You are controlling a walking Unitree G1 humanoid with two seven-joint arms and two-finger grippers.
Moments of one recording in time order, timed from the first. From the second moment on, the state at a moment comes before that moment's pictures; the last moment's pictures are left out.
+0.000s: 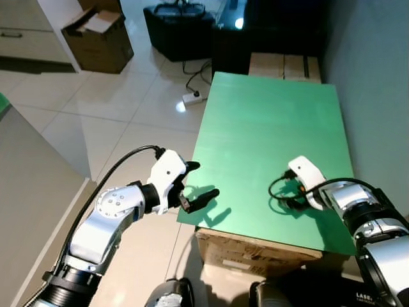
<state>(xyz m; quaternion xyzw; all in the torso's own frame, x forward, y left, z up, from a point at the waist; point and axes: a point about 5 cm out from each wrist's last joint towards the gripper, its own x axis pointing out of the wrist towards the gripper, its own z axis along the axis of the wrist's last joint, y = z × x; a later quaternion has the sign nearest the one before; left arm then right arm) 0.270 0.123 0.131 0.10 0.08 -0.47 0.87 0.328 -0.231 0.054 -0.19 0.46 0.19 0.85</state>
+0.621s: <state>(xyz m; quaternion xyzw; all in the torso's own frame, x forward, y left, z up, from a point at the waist) 0.269 0.121 0.135 0.10 0.08 -0.47 0.87 0.327 -0.231 0.050 -0.20 0.45 0.20 0.85</state>
